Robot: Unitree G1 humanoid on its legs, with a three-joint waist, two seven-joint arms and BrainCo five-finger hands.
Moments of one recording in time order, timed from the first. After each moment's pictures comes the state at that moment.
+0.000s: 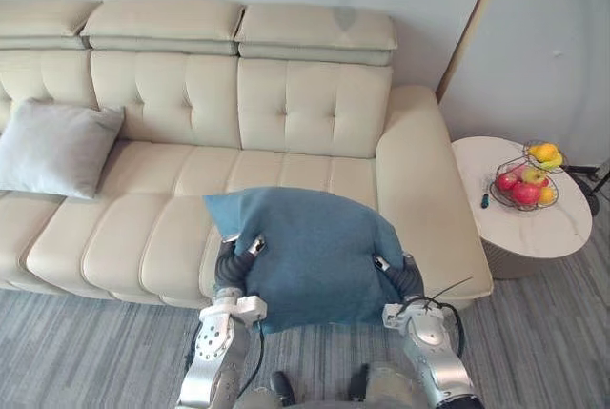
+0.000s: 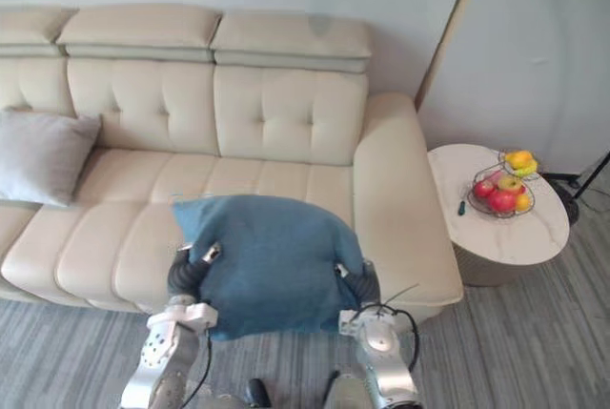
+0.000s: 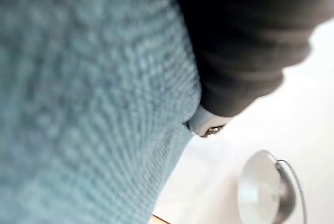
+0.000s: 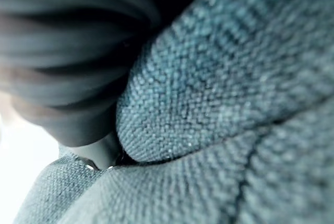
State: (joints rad) left arm 0.21 0.11 -0.24 -0.08 -0.45 -0.16 0.21; right arm 0.09 -0.10 0.12 0.24 0.12 -0.09 -0.16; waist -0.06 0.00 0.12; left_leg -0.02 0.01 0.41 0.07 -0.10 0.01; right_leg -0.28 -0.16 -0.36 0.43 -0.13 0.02
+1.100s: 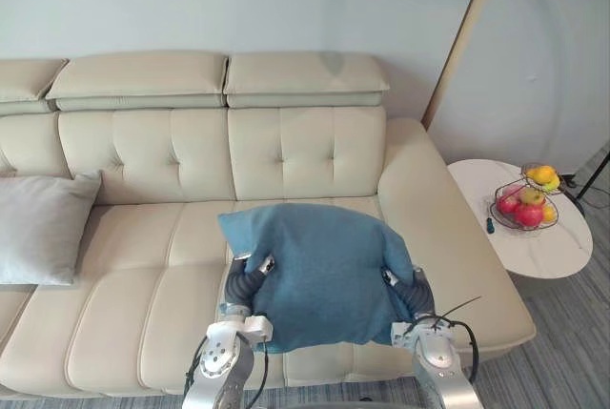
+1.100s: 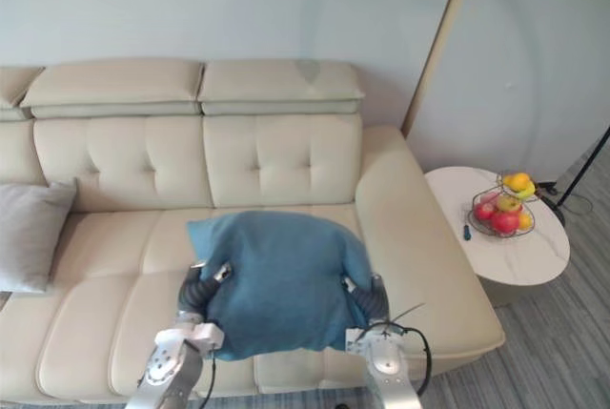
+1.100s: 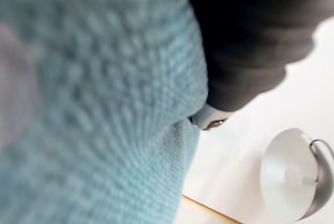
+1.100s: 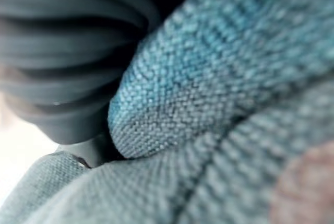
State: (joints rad) left arm 0.23 0.15 -0.31 -0.06 -0.41 -0.16 0.20; right arm 0.16 -0.10 0.13 0.20 0.00 -0.07 -0.20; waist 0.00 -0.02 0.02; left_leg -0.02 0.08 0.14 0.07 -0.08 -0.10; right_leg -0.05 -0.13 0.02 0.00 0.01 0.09
